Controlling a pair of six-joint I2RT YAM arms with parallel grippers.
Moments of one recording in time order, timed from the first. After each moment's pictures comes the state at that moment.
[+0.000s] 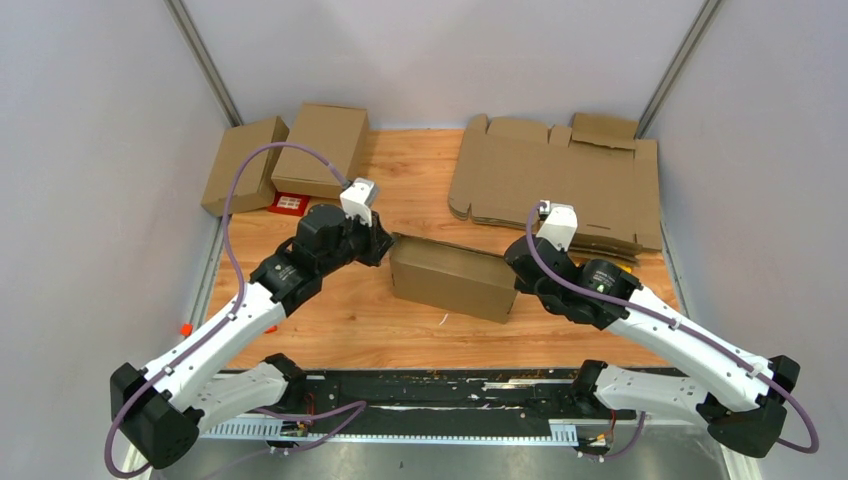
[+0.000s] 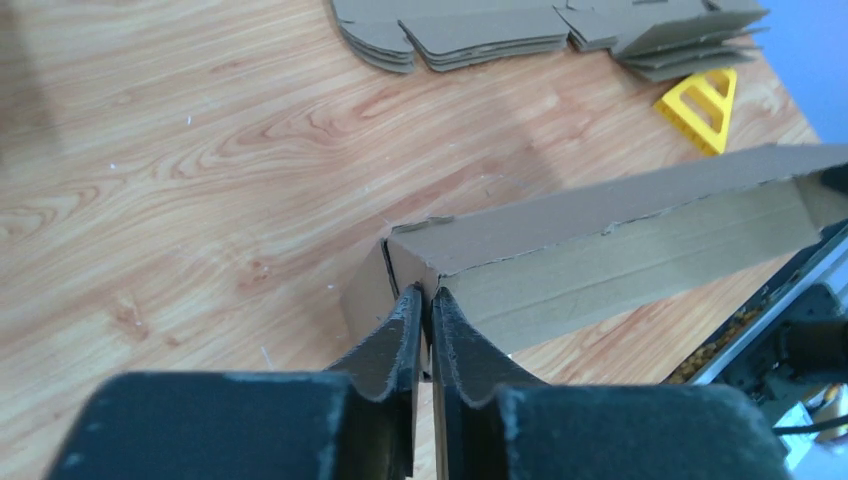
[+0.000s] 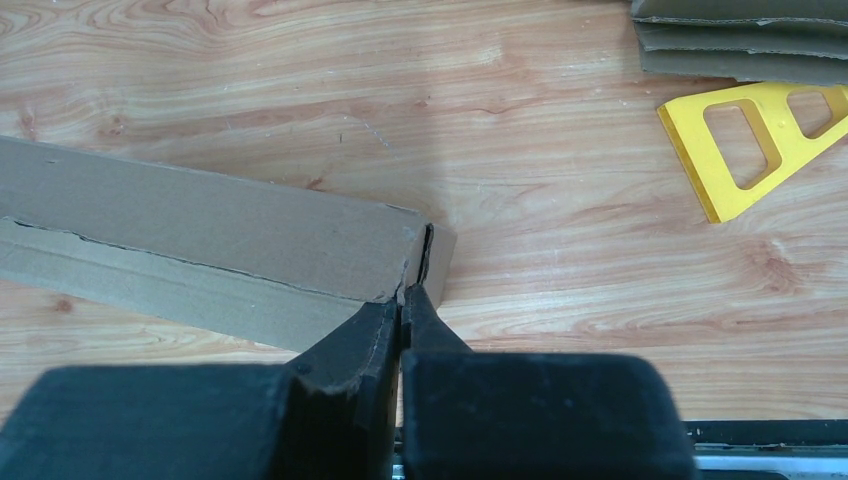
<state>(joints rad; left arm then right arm) -0.64 0.98 0.84 -0.26 0.07 -0.31 0.96 1.00 1.07 -1.00 0.65 0.85</state>
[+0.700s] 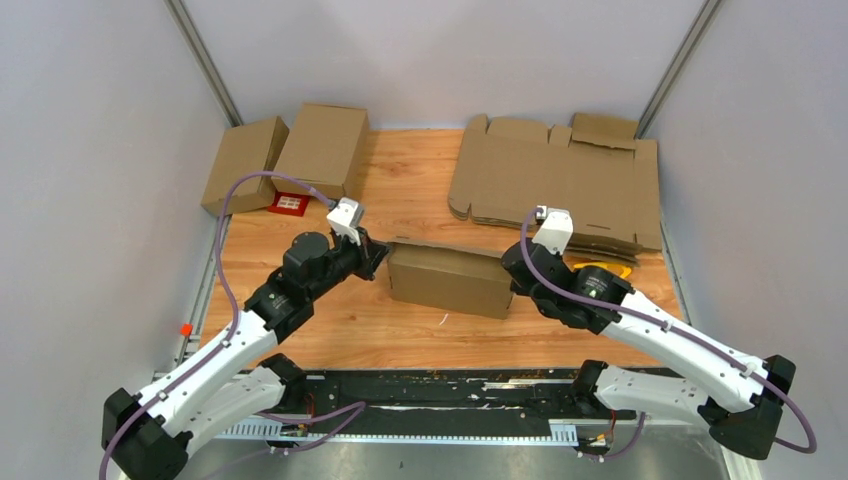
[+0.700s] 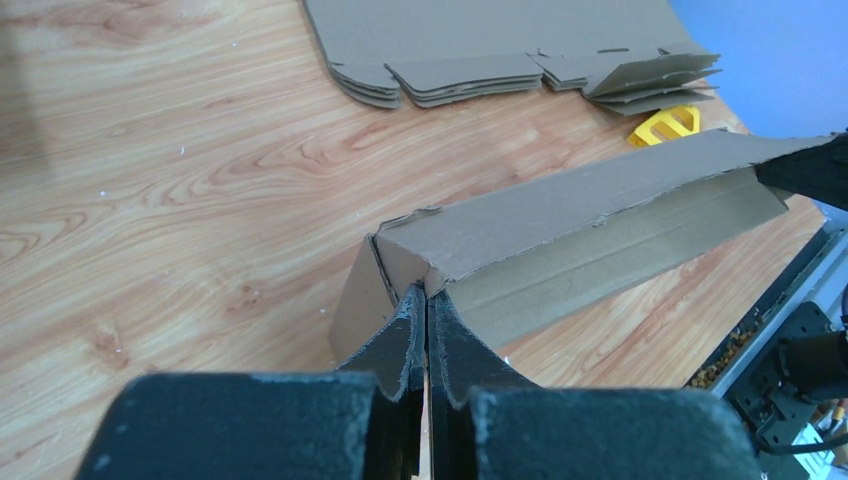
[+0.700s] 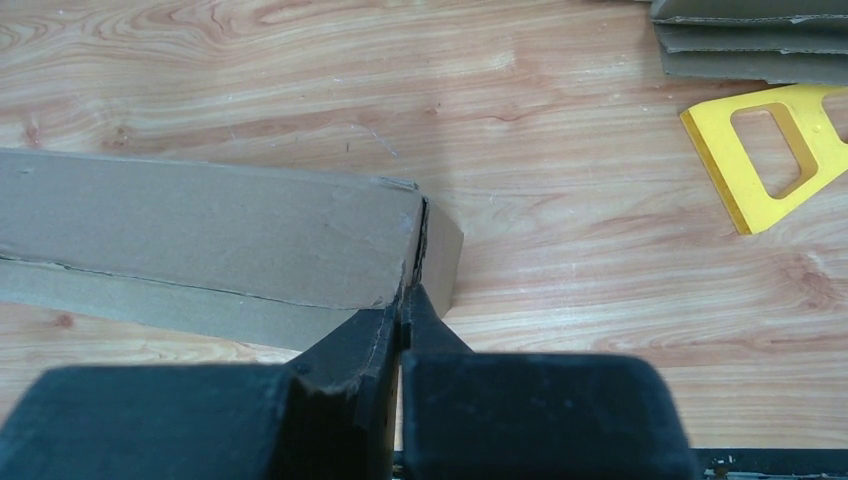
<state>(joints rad) -0.64 0.83 0.62 -0.05 0.07 -0.31 0.96 0.99 0.99 -0.91 0.66 0.85</state>
